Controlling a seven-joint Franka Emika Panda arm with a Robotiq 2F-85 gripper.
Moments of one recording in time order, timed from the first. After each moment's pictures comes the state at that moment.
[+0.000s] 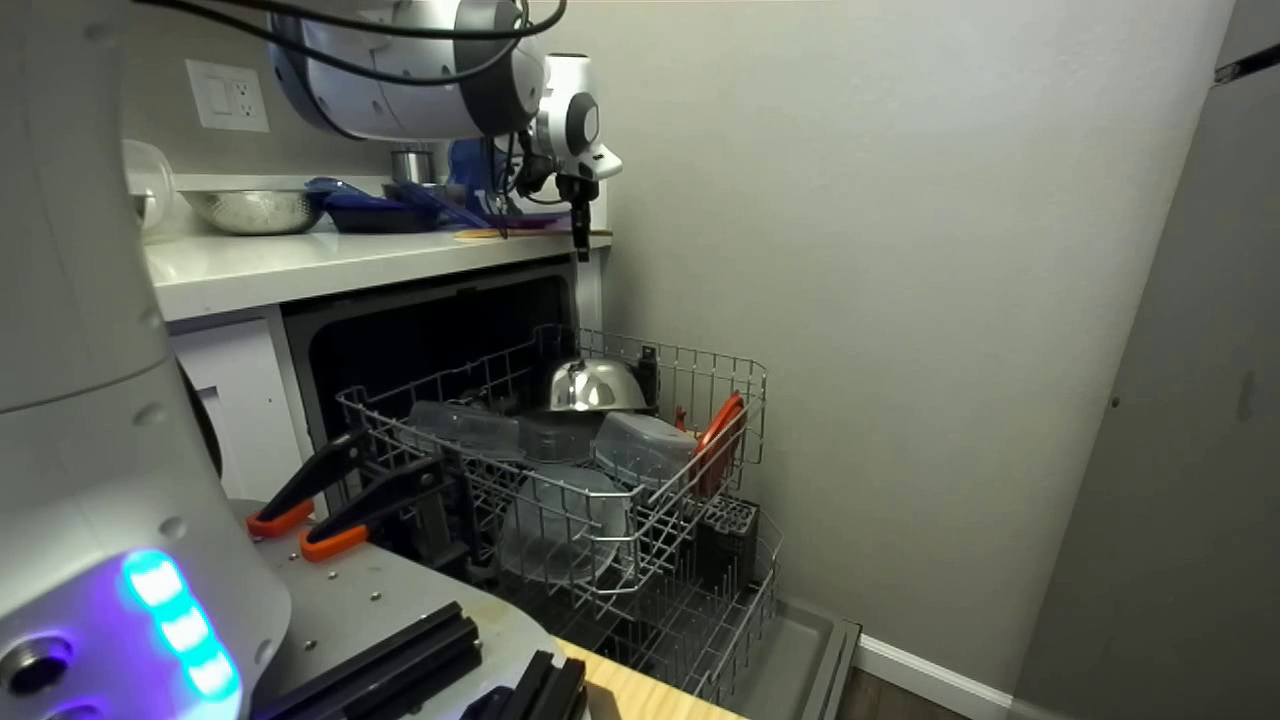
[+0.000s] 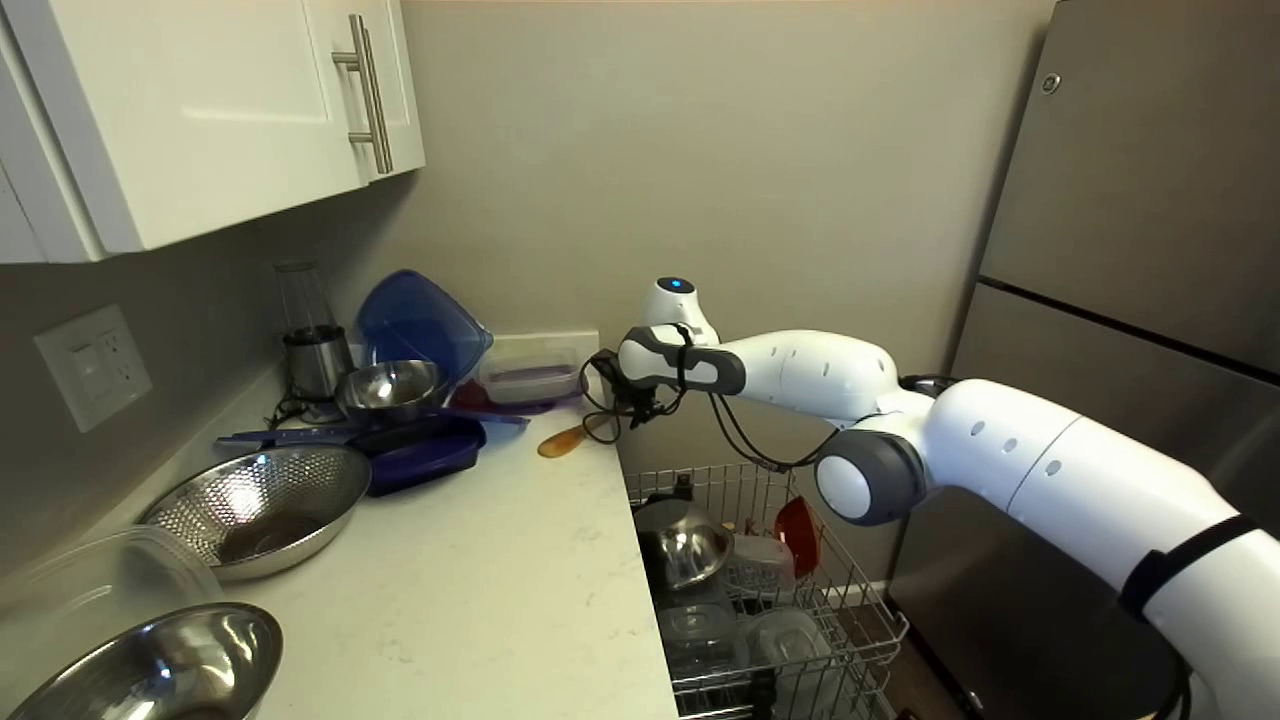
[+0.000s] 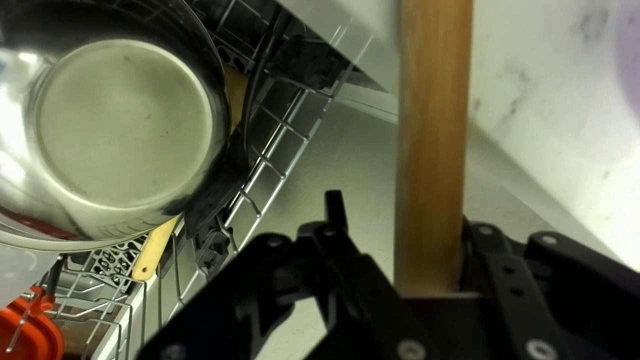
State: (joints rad) arm 0.31 1.41 0.00 -0.36 0.07 2.17 1.36
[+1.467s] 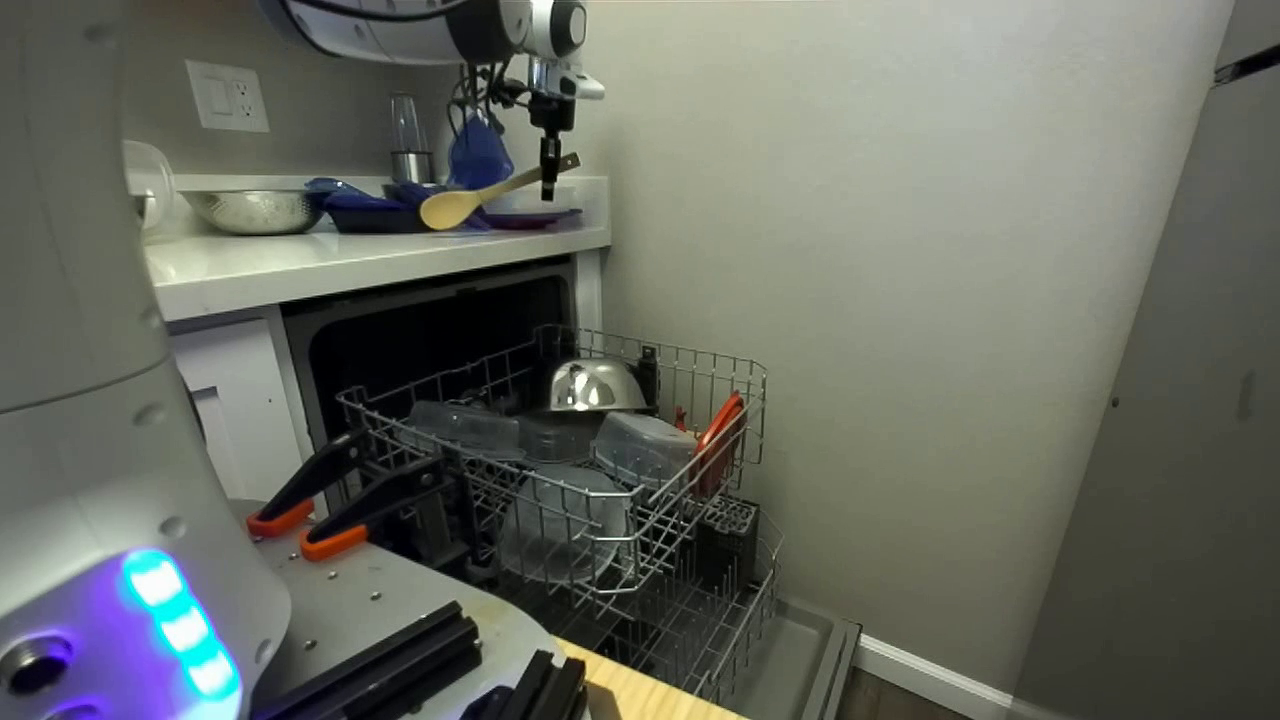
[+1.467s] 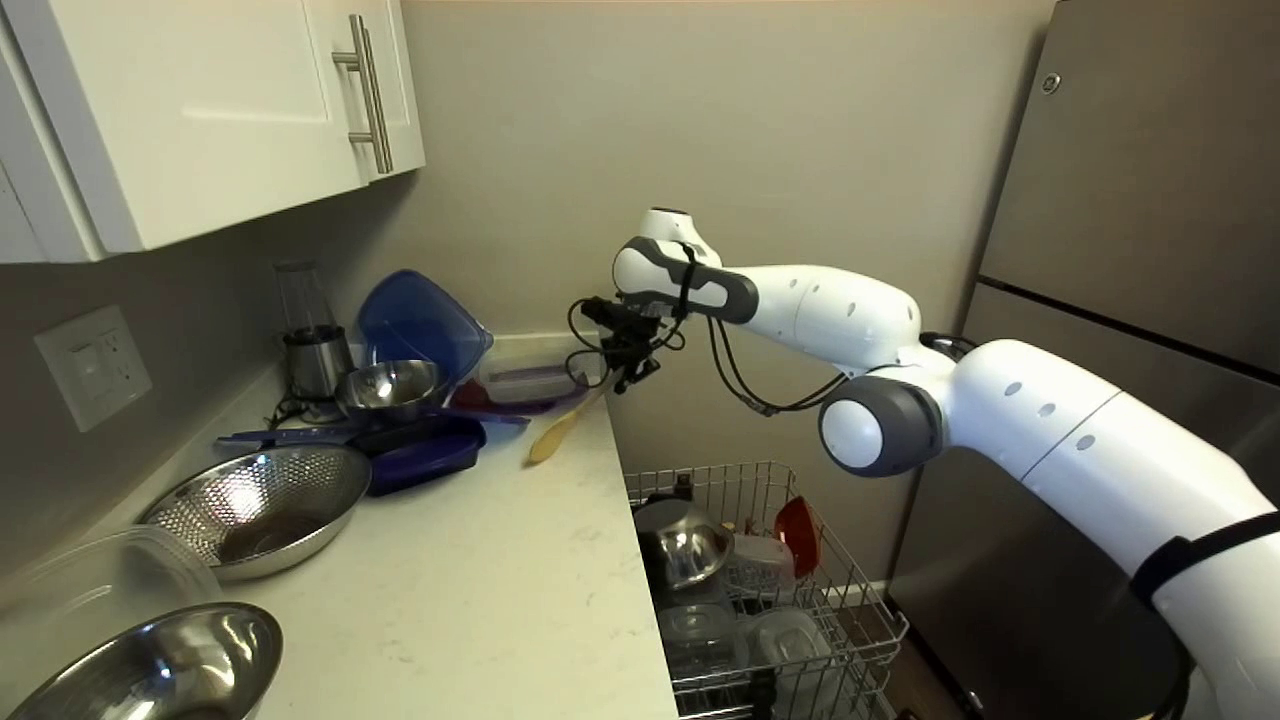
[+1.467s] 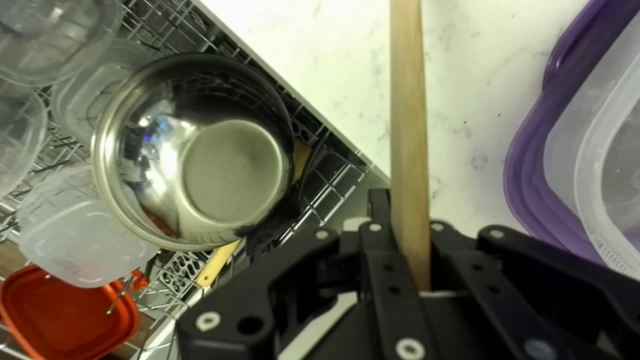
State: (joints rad) arm 0.31 1.22 0.09 -0.35 0.09 1.75 1.26
